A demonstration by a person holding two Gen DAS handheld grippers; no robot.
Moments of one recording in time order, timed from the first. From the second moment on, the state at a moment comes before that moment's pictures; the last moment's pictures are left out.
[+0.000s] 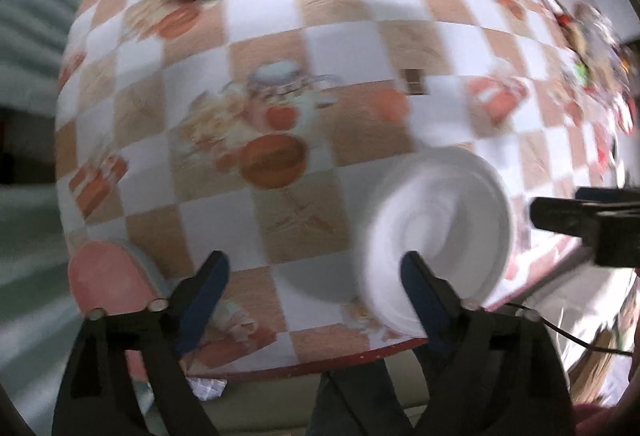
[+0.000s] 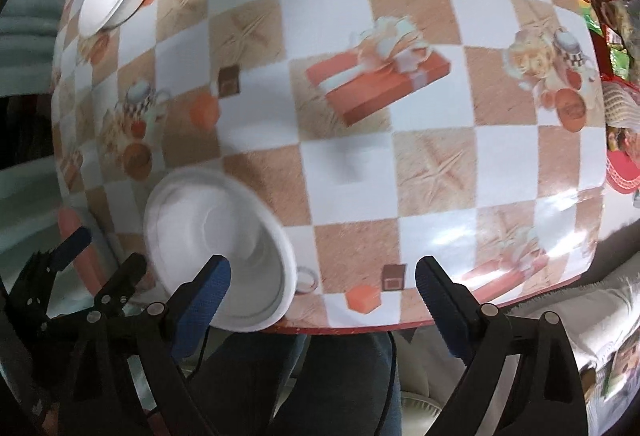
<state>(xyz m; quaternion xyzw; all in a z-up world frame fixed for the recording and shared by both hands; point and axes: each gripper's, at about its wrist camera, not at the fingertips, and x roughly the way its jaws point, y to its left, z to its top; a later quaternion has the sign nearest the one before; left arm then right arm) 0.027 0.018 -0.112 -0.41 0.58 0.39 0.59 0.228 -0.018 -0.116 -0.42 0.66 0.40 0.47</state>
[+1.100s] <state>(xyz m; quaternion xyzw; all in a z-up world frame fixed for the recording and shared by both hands) -0.018 0.212 -0.095 -0.44 0.46 0.55 0.53 0.178 0.207 -0.101 -0.42 0.58 0.50 0.49</state>
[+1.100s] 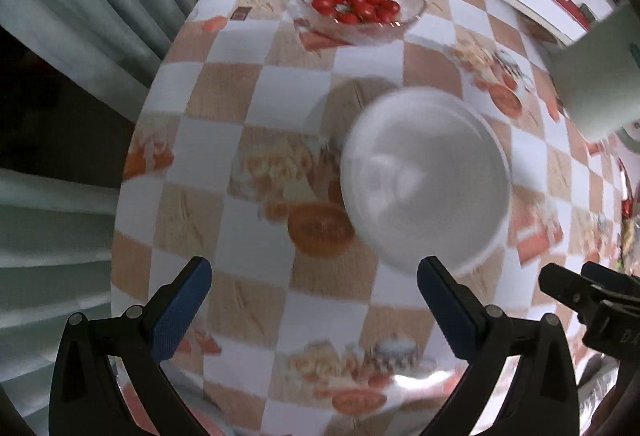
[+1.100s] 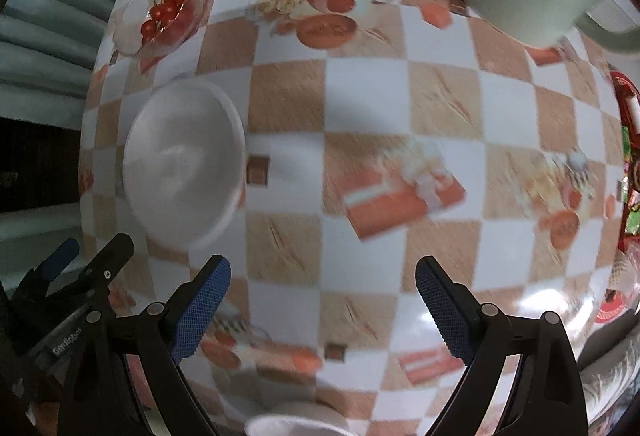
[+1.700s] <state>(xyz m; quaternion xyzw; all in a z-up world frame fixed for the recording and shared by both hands) -0.016 0.260 -0.158 -0.43 0.50 0.55 0.51 0.150 0.261 -0.171 -0.45 0.59 0.47 0.48</state>
